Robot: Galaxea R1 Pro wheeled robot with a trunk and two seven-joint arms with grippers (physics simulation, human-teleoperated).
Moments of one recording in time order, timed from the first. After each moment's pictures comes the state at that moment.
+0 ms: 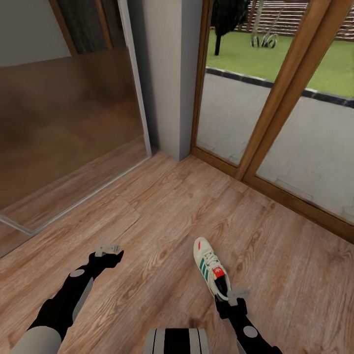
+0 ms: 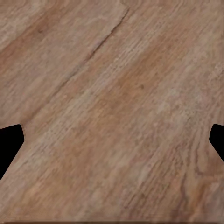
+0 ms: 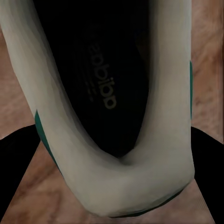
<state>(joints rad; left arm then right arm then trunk) -0.52 0.12 0.05 -0.85 0.01 0.17 -0.16 -0.46 0.06 -0.09 -0.35 0.26 -0.29 -0.03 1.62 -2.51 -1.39</state>
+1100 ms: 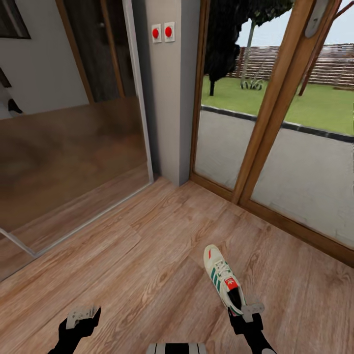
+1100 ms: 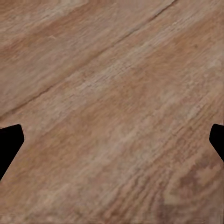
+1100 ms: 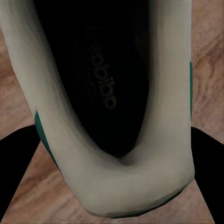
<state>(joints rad) -0.29 0.13 0.25 -0.49 0.01 -0.35 -0.16 -0.43 -0.02 -0.09 -0.23 0.25 -0.47 -0.04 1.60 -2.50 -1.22</state>
